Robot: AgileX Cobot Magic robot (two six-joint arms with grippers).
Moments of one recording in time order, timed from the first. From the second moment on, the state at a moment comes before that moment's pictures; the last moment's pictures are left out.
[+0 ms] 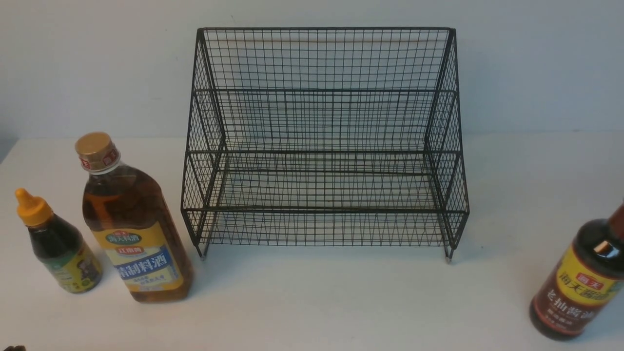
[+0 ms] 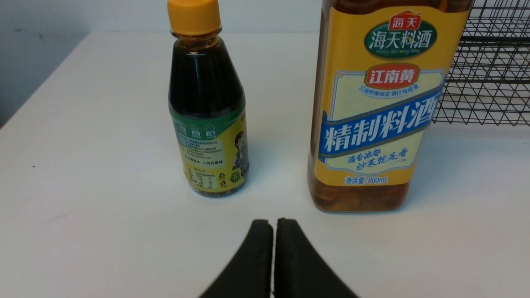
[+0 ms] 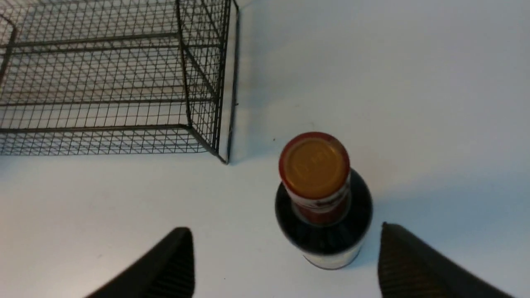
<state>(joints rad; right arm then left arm) -0.06 0.90 -1.03 0.23 1.16 -0.07 -0.01 -0.01 0.03 0.08 0.37 -0.12</state>
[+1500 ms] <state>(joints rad) -0.03 1.20 -1.68 0.45 1.31 -0.25 -0.01 -0.01 0.03 0.08 0.37 -0.12</state>
